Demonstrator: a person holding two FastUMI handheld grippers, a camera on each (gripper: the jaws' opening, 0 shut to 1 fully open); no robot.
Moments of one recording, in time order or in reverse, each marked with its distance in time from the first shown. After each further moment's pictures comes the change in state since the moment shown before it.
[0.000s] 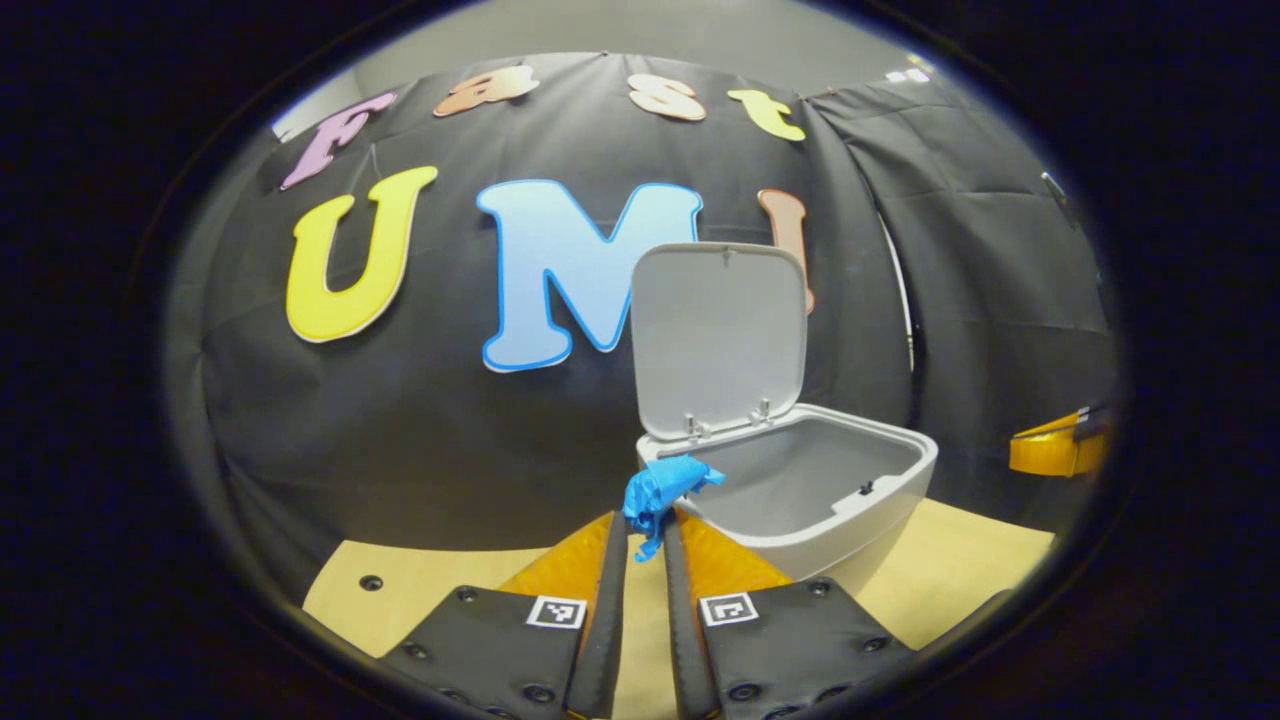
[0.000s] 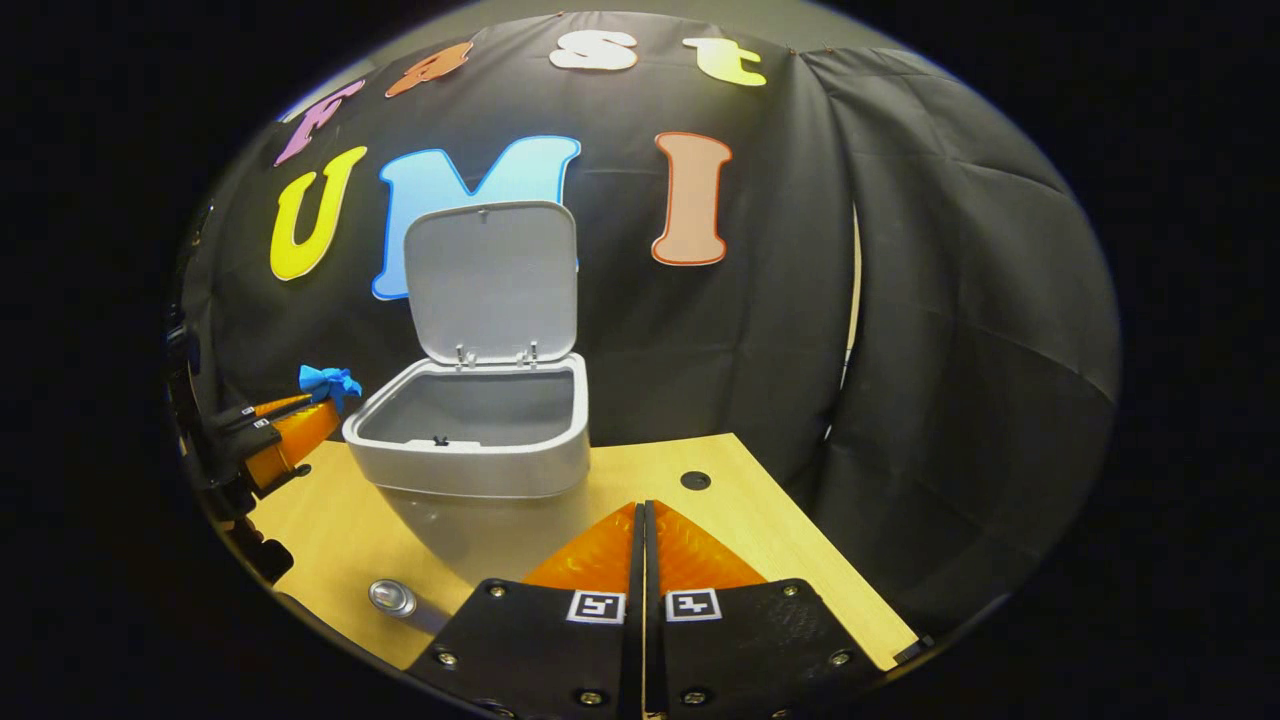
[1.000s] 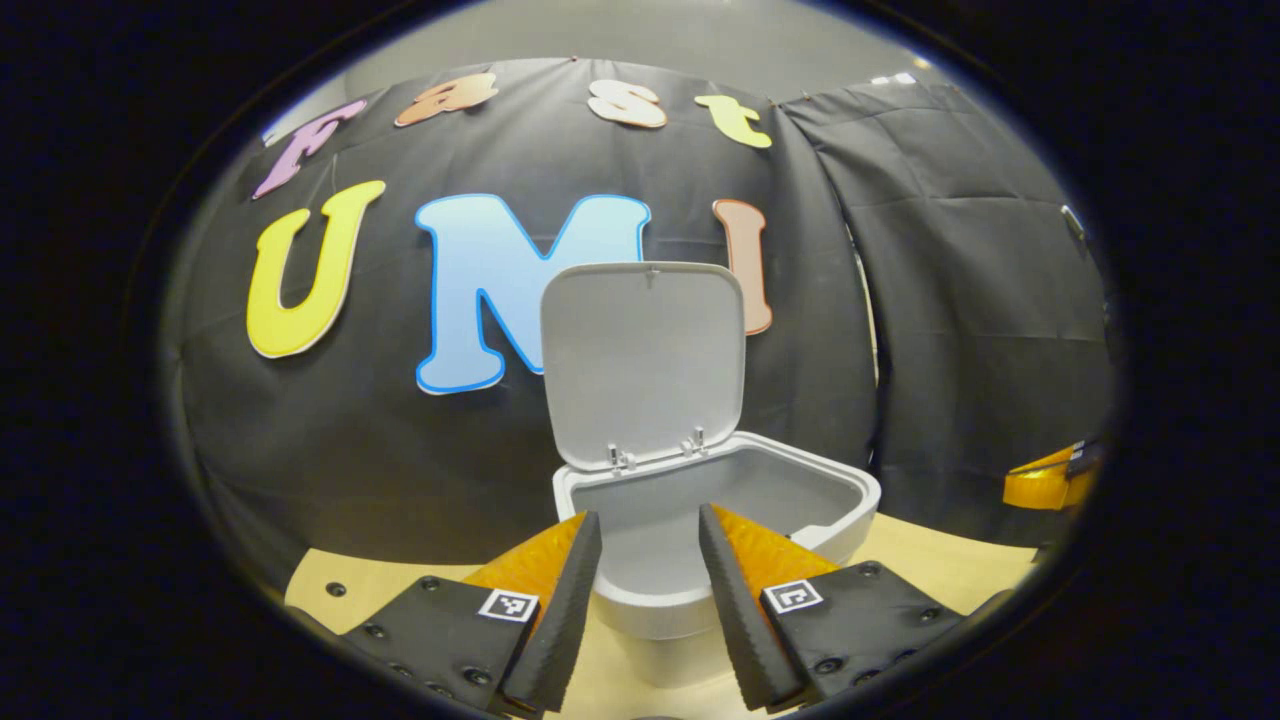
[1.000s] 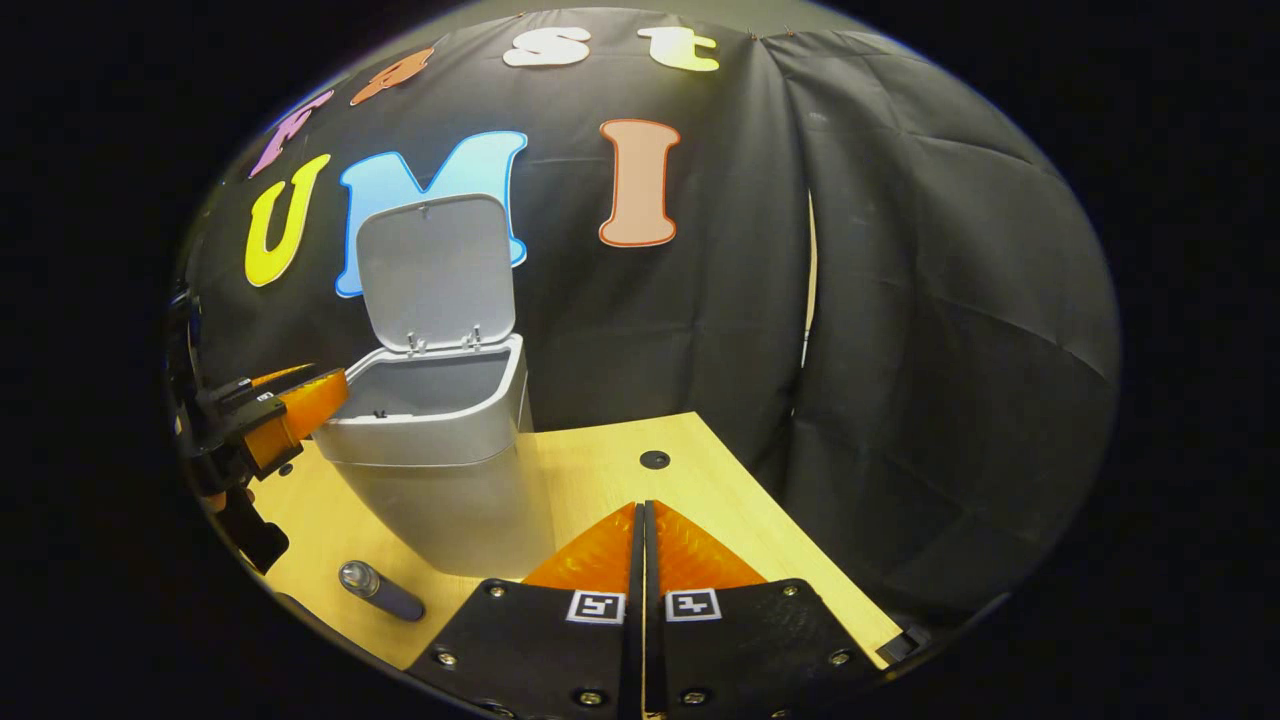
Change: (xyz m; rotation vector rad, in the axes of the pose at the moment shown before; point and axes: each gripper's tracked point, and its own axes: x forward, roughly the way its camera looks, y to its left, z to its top) left arm 0.015 -0.046 0.018 -0.017 -0.015 -0.054; right arm -0.006 -0.035 -0.023 0.036 0.043 -0.026
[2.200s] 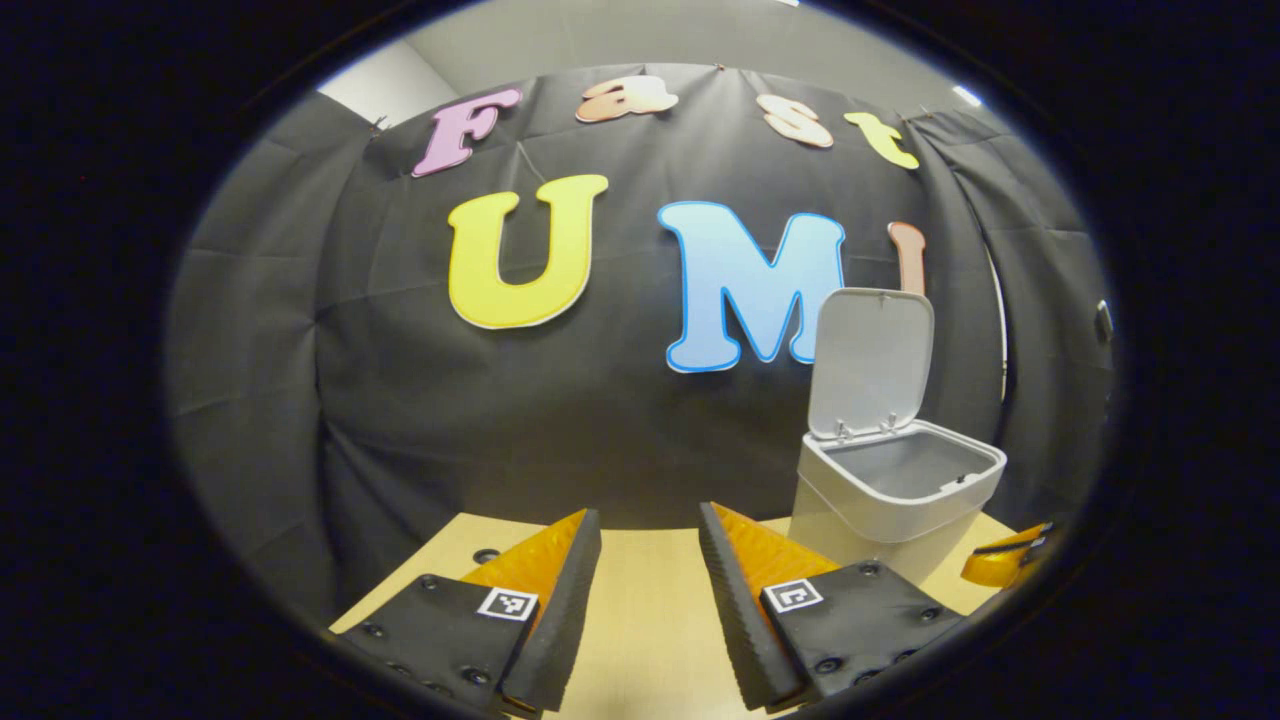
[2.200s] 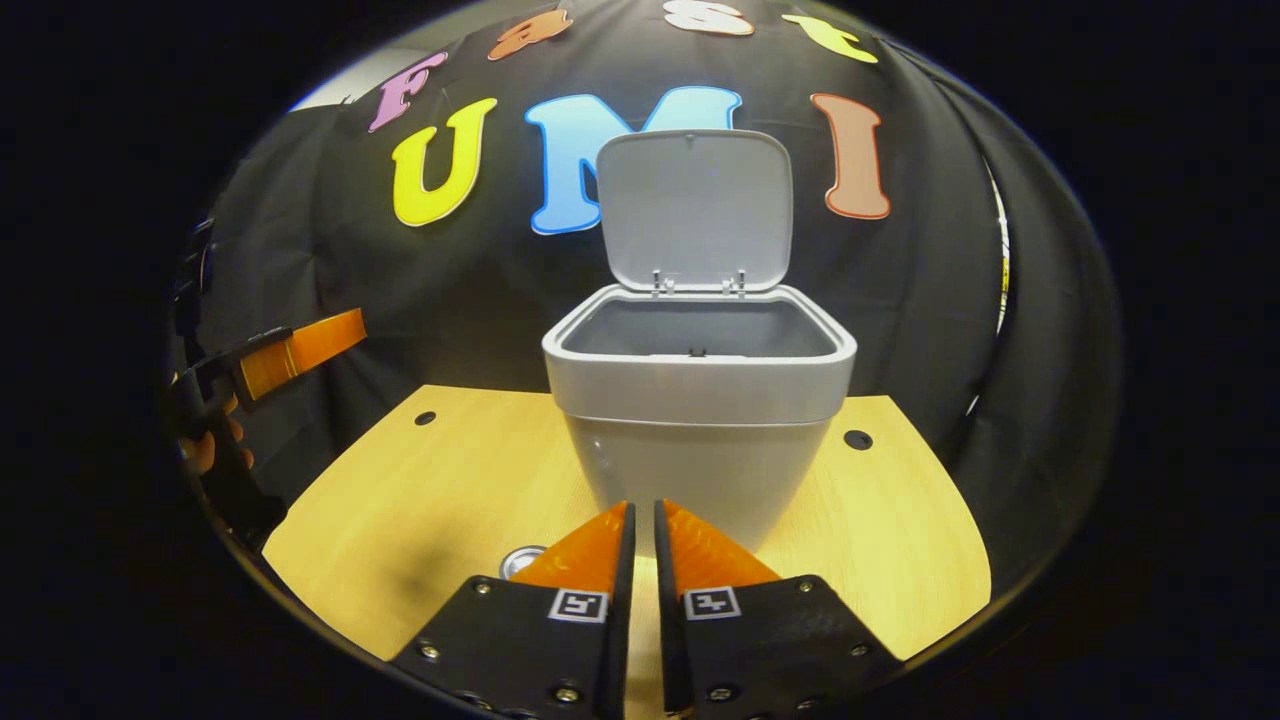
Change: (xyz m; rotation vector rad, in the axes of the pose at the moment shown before) left arm -0.153 0.196 -0.010 -0.083 0.025 0.406; right arm -0.007 0.199 -0.039 -0.129 0.086 0.430
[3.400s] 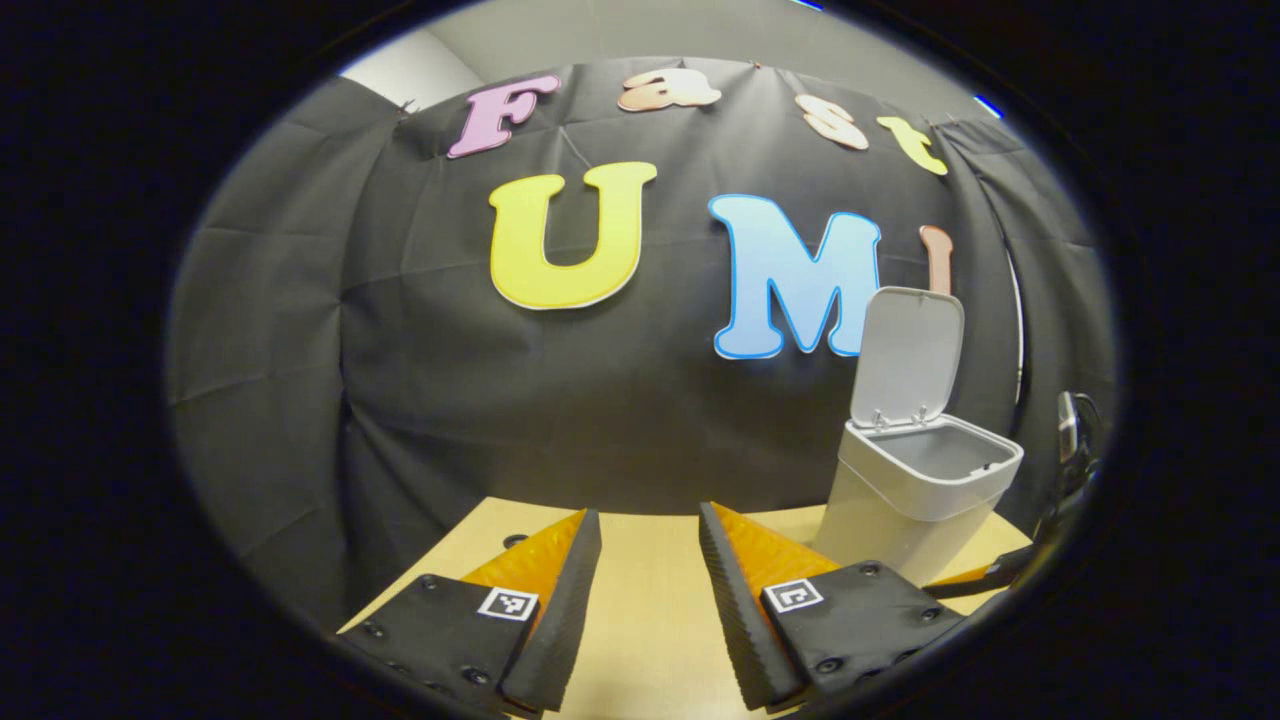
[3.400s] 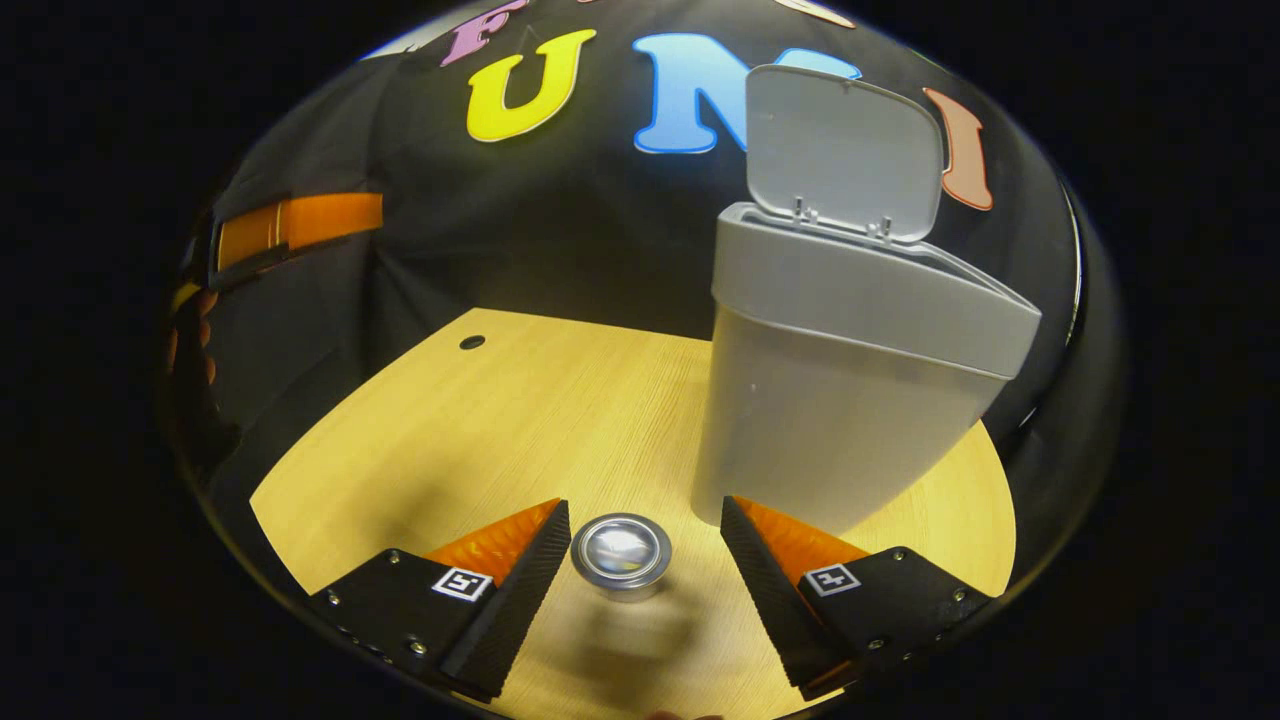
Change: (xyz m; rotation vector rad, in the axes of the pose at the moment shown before) left arm -0.007 0.054 -0.016 -0.047 0.040 0.018; right arm 0.051 0.076 -0.065 -0.158 0.161 0.104
